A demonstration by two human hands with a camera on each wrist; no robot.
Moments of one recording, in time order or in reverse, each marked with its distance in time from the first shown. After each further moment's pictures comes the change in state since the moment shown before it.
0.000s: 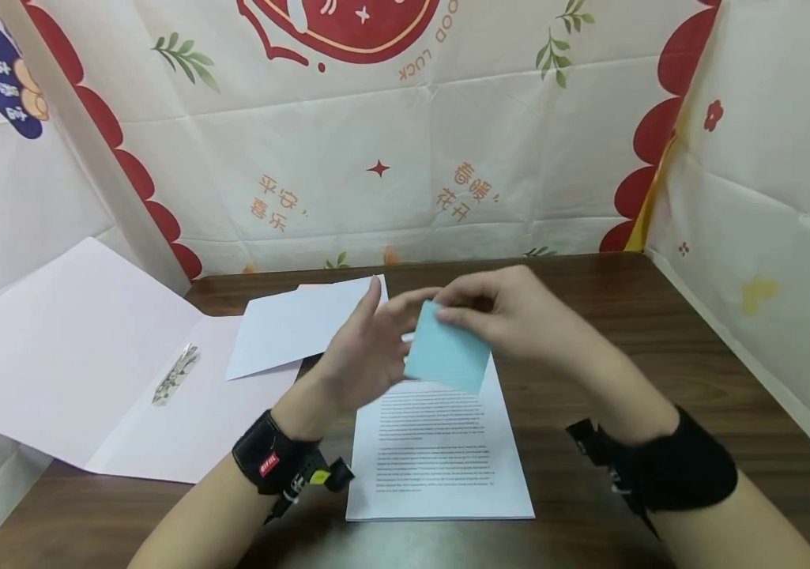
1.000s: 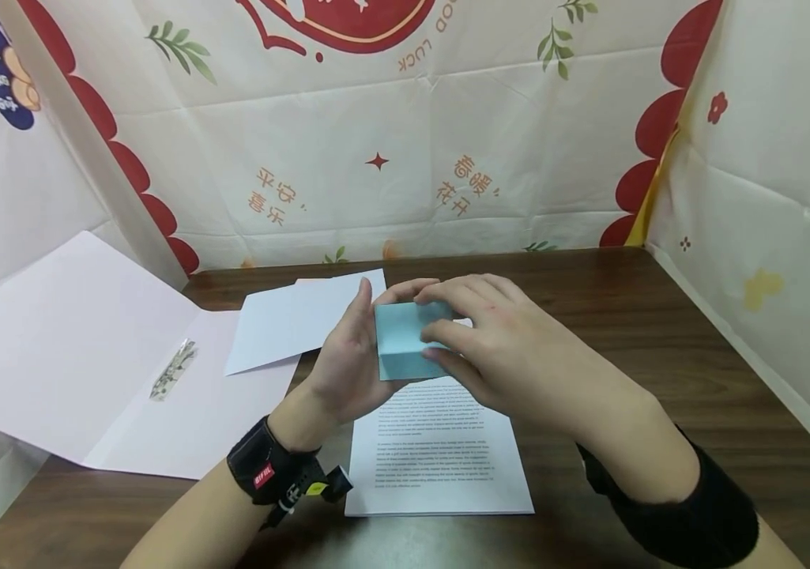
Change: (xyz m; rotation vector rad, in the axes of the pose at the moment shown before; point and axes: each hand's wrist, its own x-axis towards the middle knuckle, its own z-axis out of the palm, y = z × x) left_hand -0.011 -0.004 0.013 -0.153 -0.019 0.106; right_hand -0.025 -0.034 0.012 -0.444 0.055 -0.476
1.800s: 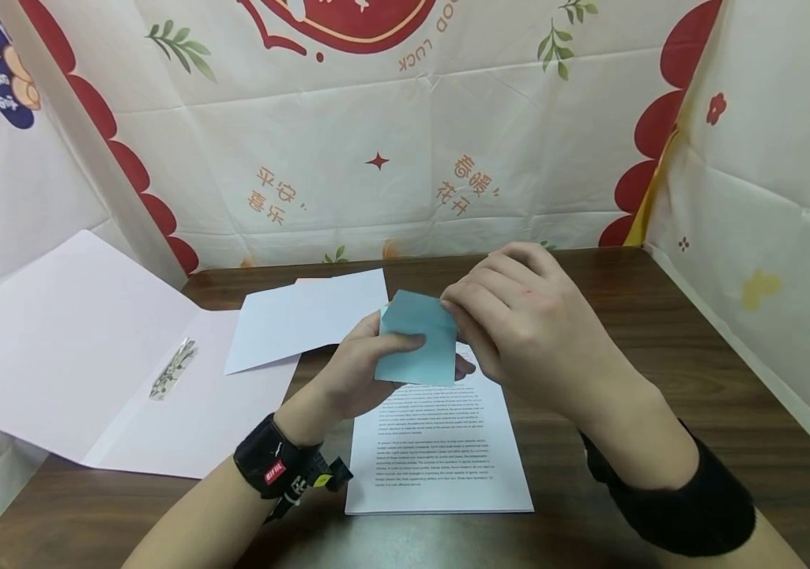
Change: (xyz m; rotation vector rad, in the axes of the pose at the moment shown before) left_hand 0.005 -0.010 -0.009 0.114 -0.021 -0.011; right_hand 0.007 0.004 -0.007 -0.181 0.296 -0.066
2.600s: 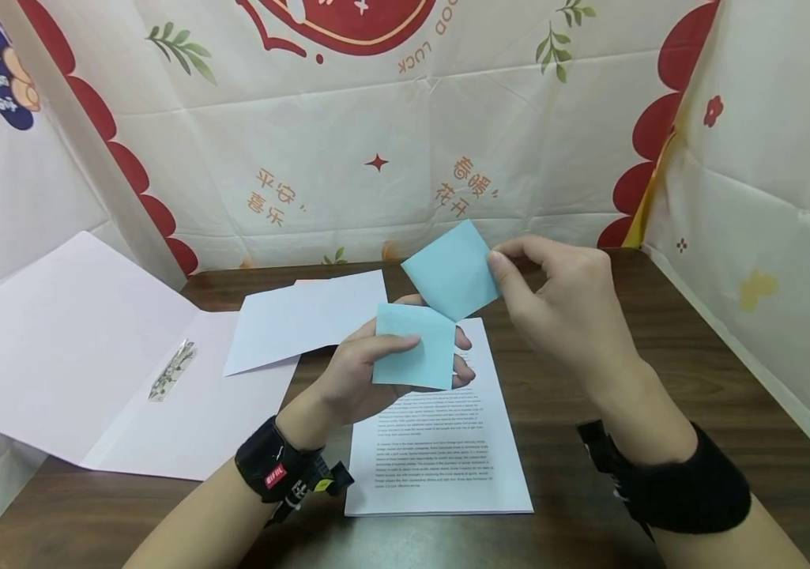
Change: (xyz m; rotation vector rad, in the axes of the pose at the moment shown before) left_hand -0.002 0.002 0.006 -0.102 -0.156 0.057; right_hand -0.013 0.017 -0.001 0.168 0.086 0.704
